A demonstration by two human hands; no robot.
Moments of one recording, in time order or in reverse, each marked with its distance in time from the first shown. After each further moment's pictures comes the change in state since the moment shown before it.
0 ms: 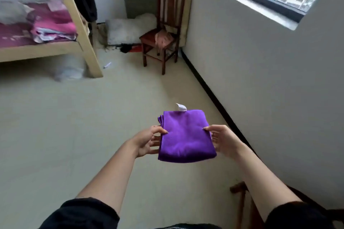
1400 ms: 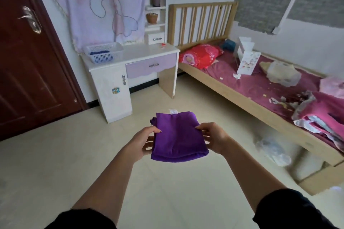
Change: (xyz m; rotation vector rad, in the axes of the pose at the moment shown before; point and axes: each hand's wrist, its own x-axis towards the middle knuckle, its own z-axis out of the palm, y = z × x) left_hand -0.313 -0.001 -0.933 -0.948 1.109 0.367; right_hand 0.159 0.030 1.188 -0.870 -0.928 0.015
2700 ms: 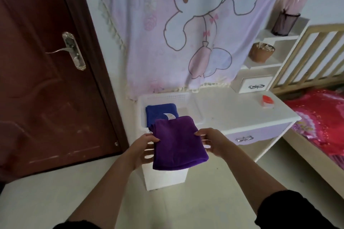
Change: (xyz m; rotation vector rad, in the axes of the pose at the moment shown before) left_hand 0.579 0.464 -0.412 -0.218 0.249 0.023; right_hand 0.691 -0.397 0.495 -0.282 -0.315 0.053
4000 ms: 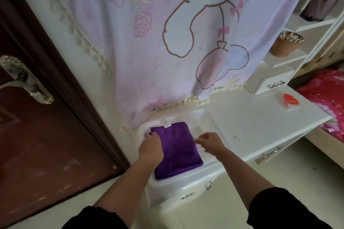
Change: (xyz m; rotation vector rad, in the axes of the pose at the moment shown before) left_hand 0.211 0.125 -0.025 1.475 0.268 0.212; right_hand 0.214 -0.061 0.059 -0.406 0.289 -0.089
